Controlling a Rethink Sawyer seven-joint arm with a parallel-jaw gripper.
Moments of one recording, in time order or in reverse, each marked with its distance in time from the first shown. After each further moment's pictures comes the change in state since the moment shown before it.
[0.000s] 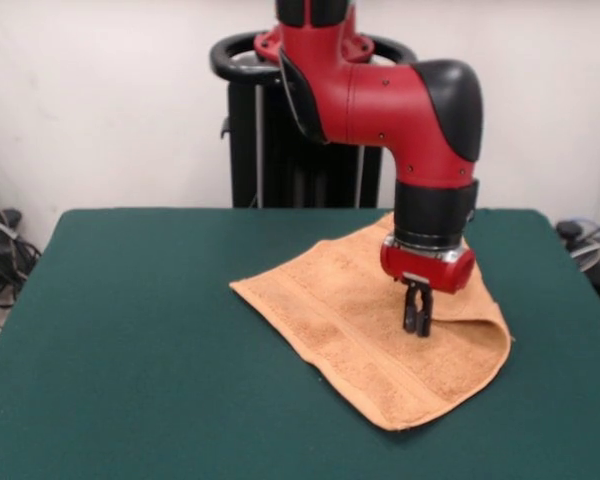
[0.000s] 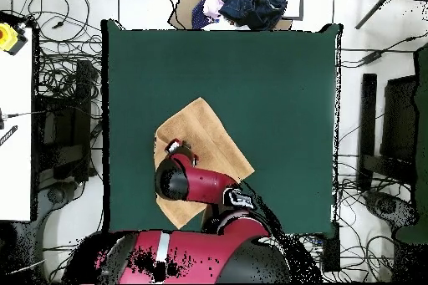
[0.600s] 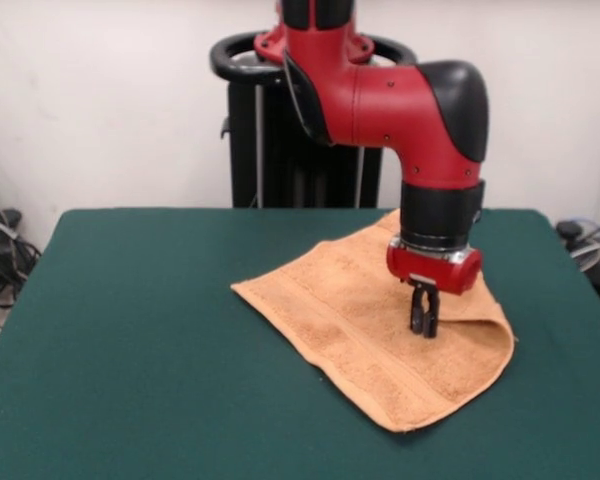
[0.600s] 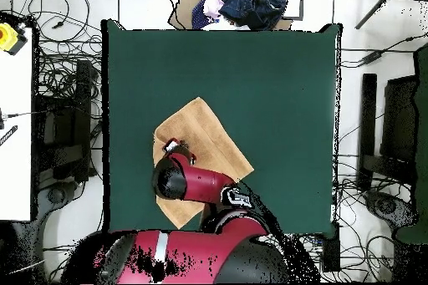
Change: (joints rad) arm 0.005 0.001 0.010 0.000 0.017 0.000 0.000
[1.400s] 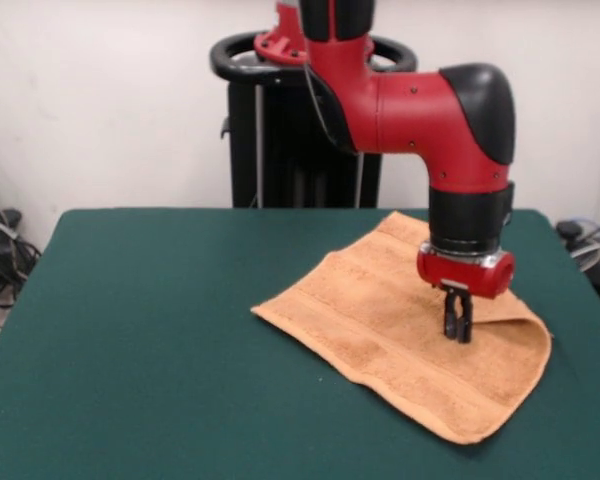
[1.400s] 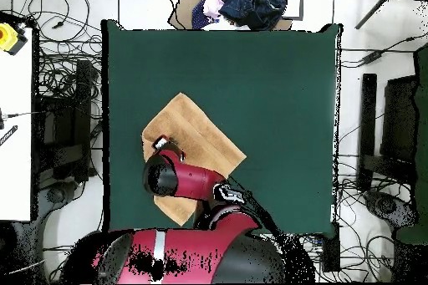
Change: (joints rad) arm 0.004 0.000 0.067 0.000 0.044 0.000 0.000
